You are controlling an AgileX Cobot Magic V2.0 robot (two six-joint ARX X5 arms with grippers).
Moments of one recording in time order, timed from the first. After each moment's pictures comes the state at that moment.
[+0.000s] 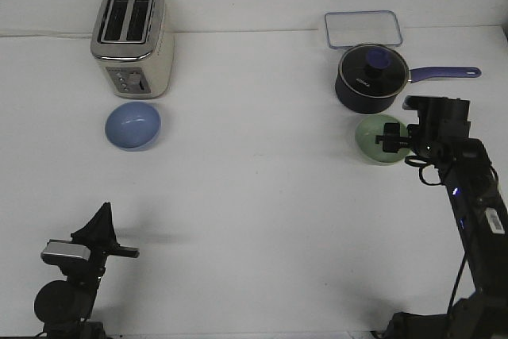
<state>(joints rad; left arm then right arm) -0.05 0.00 0.03 0.17 0.06 -0.01 -0.16 1.50 1.27 -0.65 -0.05 0.00</state>
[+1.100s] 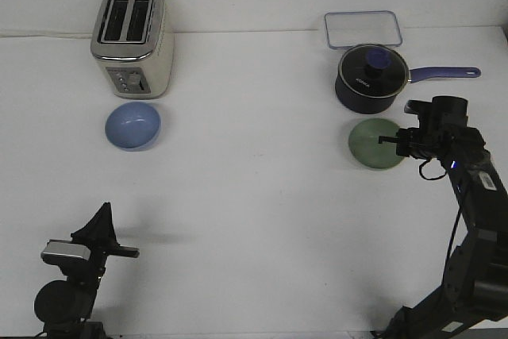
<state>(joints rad) -0.05 0.00 0.03 0.17 0.06 -0.01 -0.23 1.68 1.30 -0.66 -0.22 0.01</state>
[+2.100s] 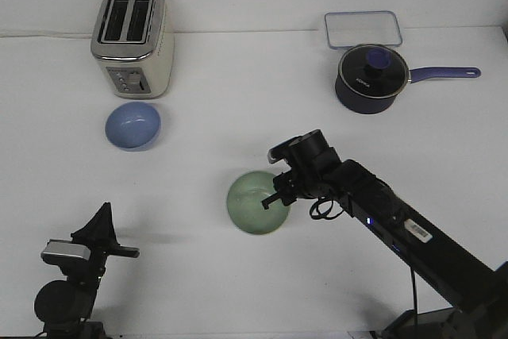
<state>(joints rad) -0.05 0.00 0.03 0.17 0.06 -0.01 0.56 1.52 1.18 -0.68 -0.23 0.15</state>
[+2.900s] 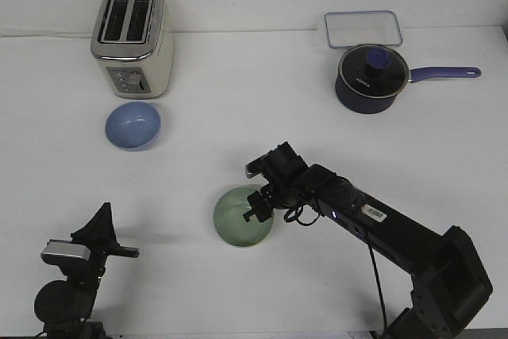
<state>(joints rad) -0.05 0.00 0.03 0.17 0.06 -0.01 0.65 1.68 1.17 -0.62 -0.24 0.18</state>
